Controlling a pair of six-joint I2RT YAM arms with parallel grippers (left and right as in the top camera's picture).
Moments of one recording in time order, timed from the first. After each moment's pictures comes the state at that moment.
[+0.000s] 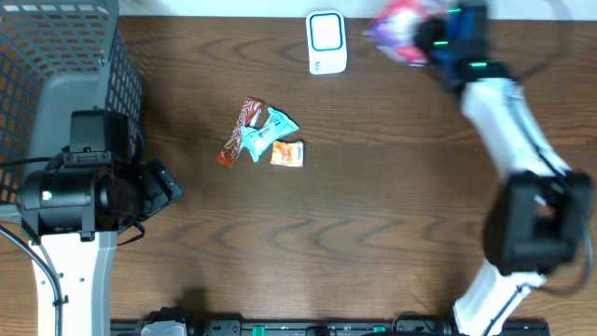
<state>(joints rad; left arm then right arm) 0.05 1.18 1.40 -1.53 -0.14 -0.57 0.02 1.95 1.61 -0.25 -0.10 0.77</state>
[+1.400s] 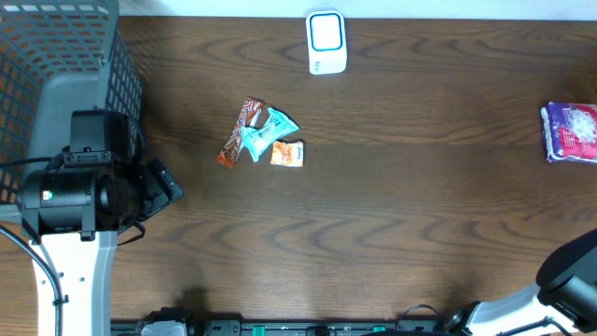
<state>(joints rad) 0.05 1.18 1.40 -1.53 -0.14 -0.57 -0.66 1.80 1.62 -0.66 -0.22 0.59</state>
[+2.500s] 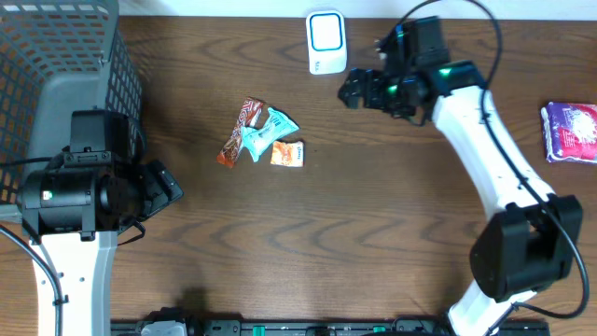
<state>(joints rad) 0.05 1.18 1.40 -1.53 -0.14 -0.57 0.26 1.87 1.62 -0.79 -0.32 0.36</state>
